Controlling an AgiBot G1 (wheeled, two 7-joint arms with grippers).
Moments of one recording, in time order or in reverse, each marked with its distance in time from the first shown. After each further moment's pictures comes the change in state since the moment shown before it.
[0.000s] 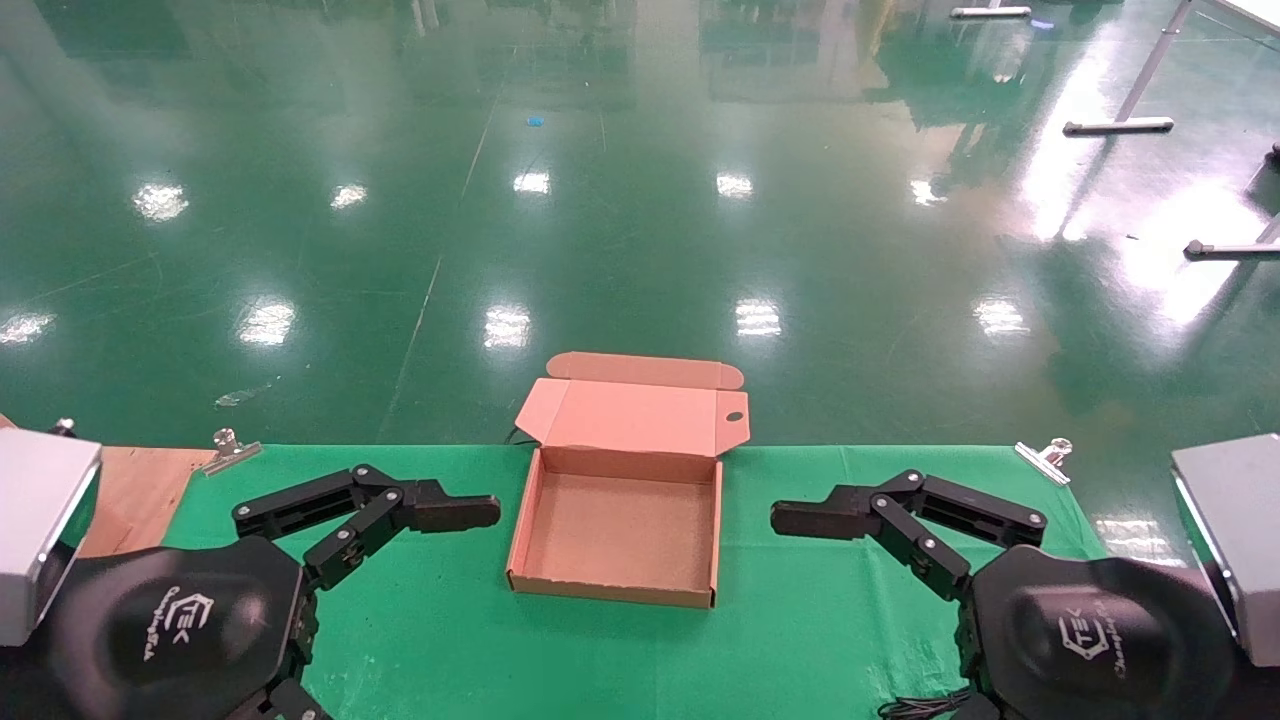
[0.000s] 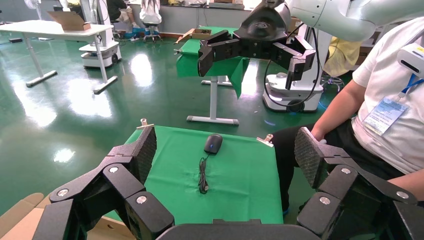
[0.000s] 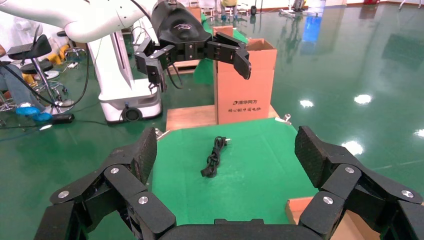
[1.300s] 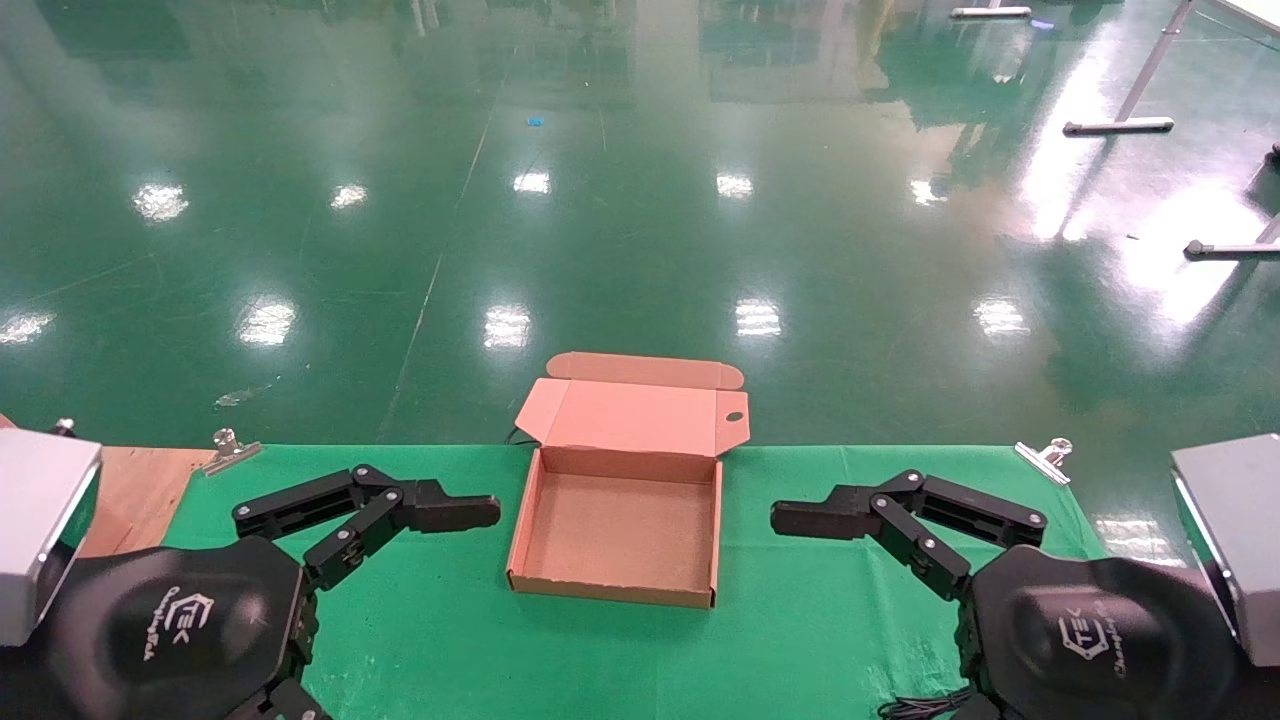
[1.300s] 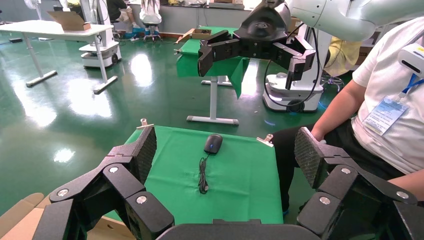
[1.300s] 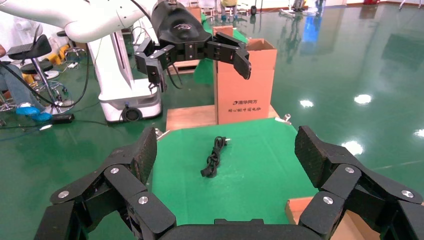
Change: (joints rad) left arm 0.000 0.000 0.000 0.000 0.000 0.000 0.000; right arm 0.000 0.000 0.000 0.000 0.000 0.000 0.000
